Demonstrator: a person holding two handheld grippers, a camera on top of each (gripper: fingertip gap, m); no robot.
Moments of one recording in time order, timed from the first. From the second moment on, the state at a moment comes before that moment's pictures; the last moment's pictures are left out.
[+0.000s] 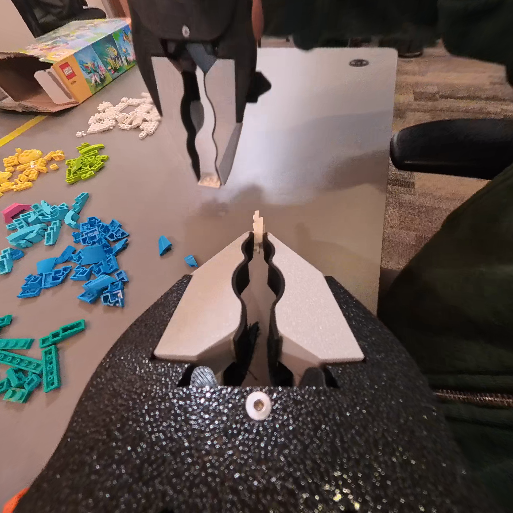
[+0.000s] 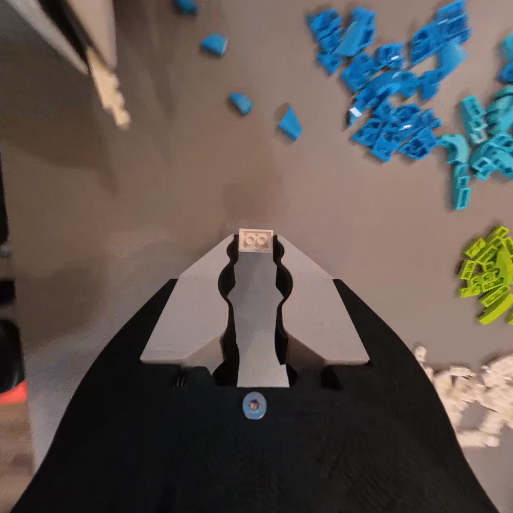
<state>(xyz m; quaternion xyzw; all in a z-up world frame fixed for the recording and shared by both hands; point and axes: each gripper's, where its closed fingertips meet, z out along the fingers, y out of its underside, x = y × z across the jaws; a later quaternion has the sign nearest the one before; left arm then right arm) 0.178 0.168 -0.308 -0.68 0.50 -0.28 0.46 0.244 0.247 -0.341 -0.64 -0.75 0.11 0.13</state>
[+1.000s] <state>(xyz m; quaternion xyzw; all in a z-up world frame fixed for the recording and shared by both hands) 0.177 0.158 -0.312 -0.67 0.50 -0.31 0.45 0.280 0.207 -0.328 -0.37 -0.91 -0.18 0.09</state>
